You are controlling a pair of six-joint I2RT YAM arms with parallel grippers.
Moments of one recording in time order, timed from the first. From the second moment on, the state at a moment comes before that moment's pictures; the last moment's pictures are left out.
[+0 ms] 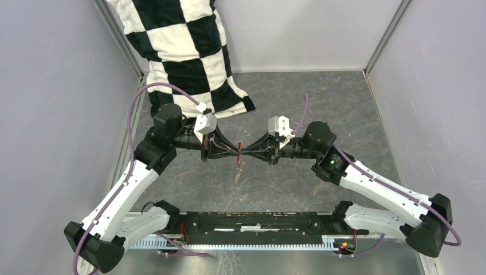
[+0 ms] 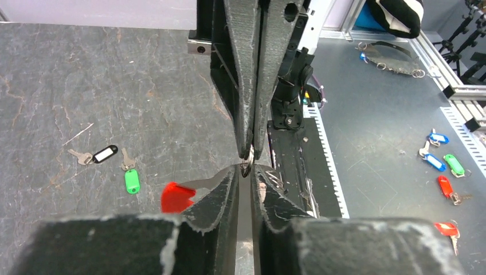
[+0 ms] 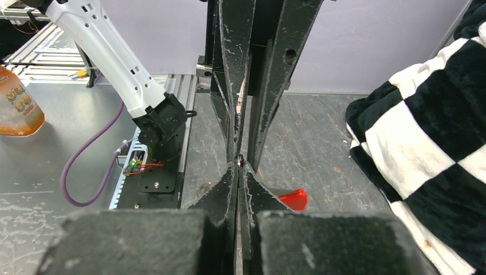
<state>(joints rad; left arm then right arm) -0.49 0.95 0.98 -0.29 1.14 0.16 0.88 1.03 0.85 0.27 -0.65 -0.03</state>
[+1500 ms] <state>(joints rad) -0.49 0.93 0.96 -0.32 1.15 0.21 0.87 1.08 0.92 0.19 -0.67 0.03</state>
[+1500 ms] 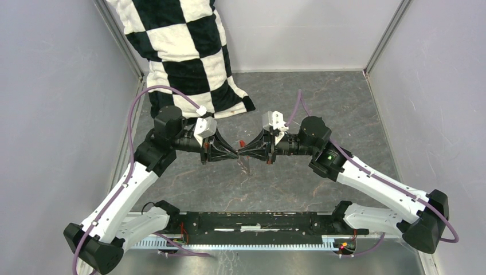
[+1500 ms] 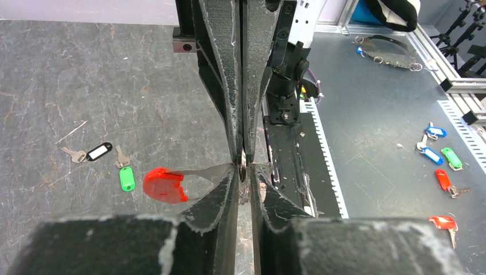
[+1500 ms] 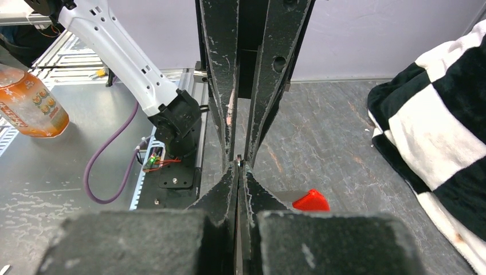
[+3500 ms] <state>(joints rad) -0.49 0.94 0.88 -0.48 1.11 0.42 0.46 1.60 0.79 0.15 0.09 0.11</state>
